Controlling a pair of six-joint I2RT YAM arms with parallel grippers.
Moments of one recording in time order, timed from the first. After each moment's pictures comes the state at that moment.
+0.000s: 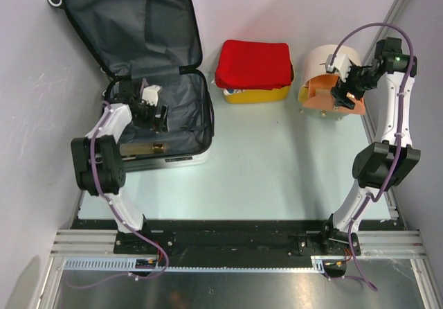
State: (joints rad) left arm 0.08 1.86 1.40 -0.59 0.30 0.27; right arm -0.23 1.88 2.14 -1.34 -0.56 -1.34
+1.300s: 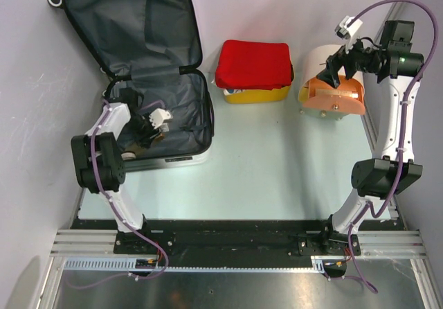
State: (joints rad) left arm 0.11 1.86 1.40 -0.94 0.25 1.14; right arm -0.17 1.78 2.22 -1.09 -0.82 -0.78
